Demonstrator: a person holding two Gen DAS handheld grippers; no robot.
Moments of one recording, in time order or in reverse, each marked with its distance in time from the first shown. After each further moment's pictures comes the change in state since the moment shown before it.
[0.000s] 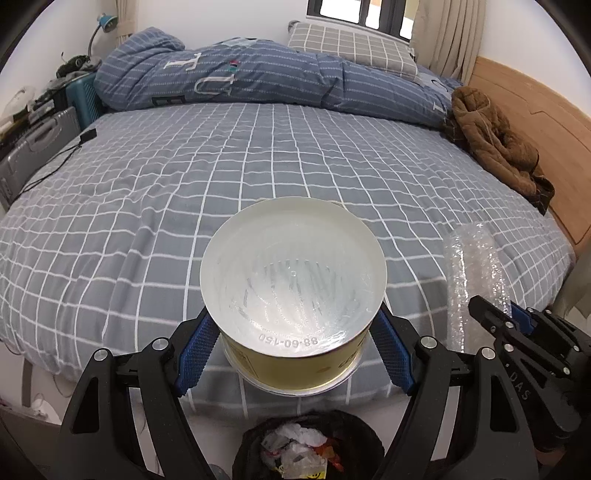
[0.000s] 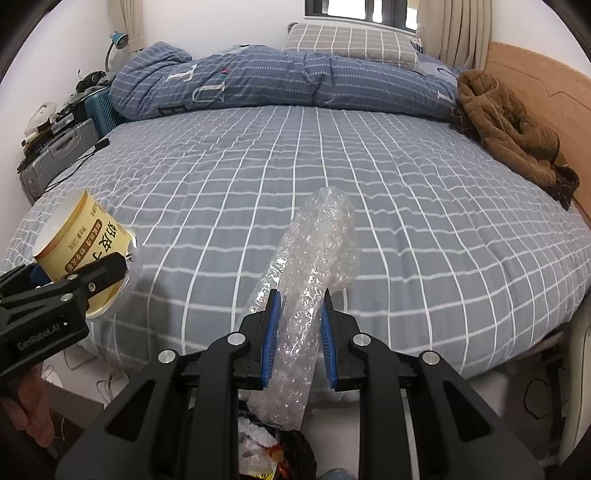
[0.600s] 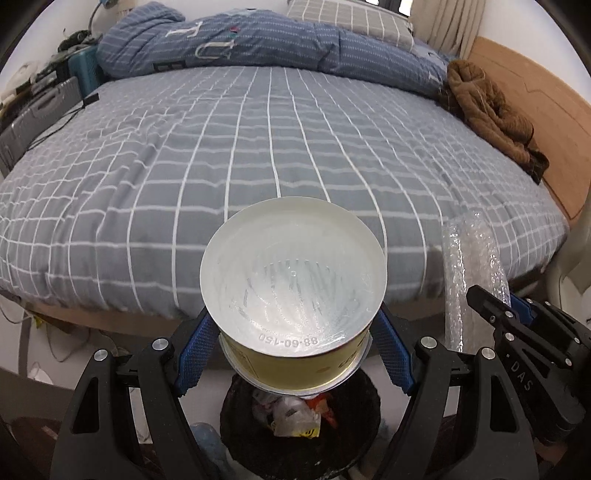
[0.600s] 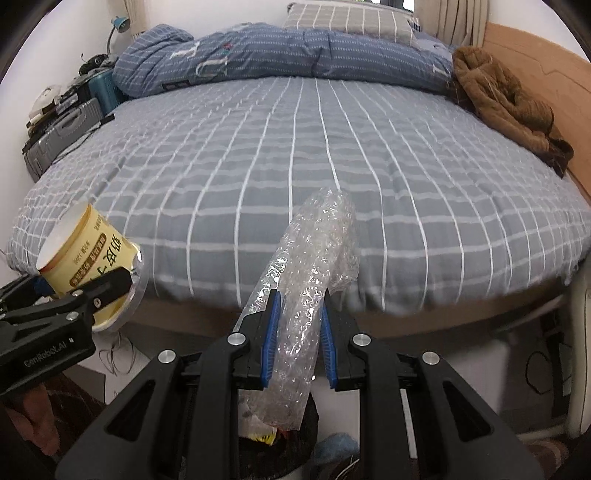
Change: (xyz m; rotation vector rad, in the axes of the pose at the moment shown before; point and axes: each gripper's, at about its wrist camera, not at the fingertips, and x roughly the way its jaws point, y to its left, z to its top) left arm -0.014 -0.009 -0.083 -0.008 0.115 -0.011; right arm -0.023 -0.003 -0.076 0.005 0.089 0.000
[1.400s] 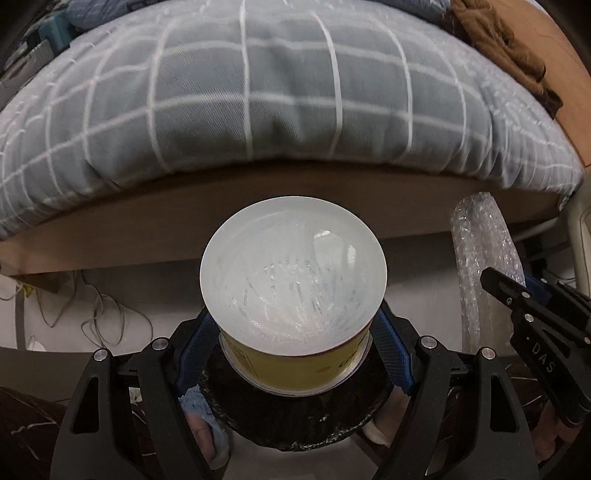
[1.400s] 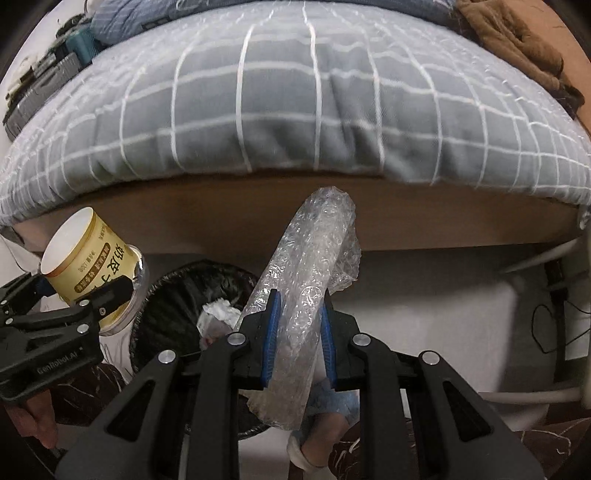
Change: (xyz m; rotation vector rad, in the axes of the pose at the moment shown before) left arm 0.088 -0.016 -0.082 0.043 0.264 0.002; right arm 0.069 -0.025 -0.080 0.014 0.253 -0.010
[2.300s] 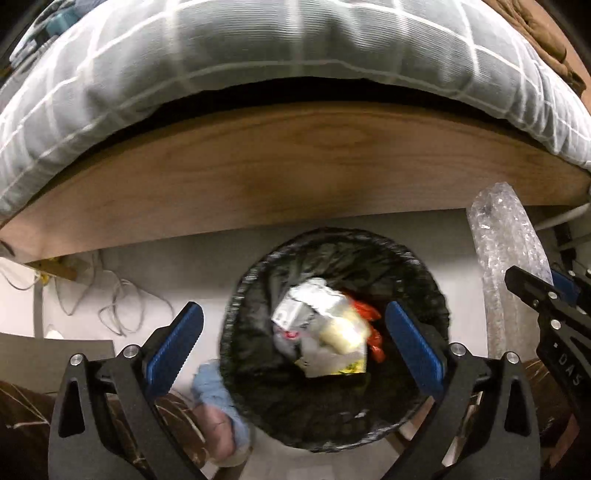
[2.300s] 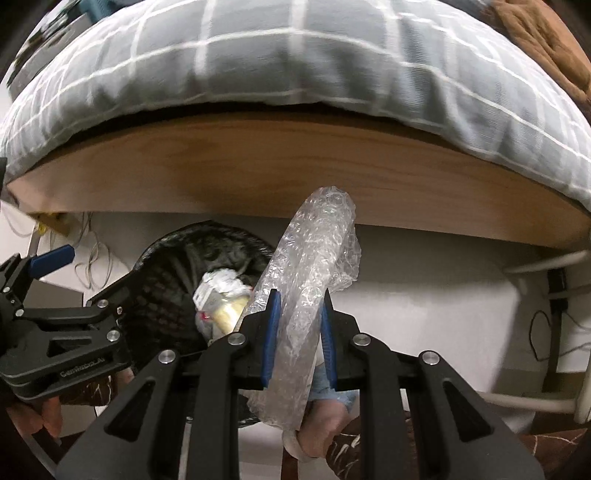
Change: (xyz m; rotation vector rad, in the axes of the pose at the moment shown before) left arm 0.044 0.025 -0.033 0.000 0.036 0.129; right arm 0.044 0.043 -0.014 -0.098 0.096 0.005
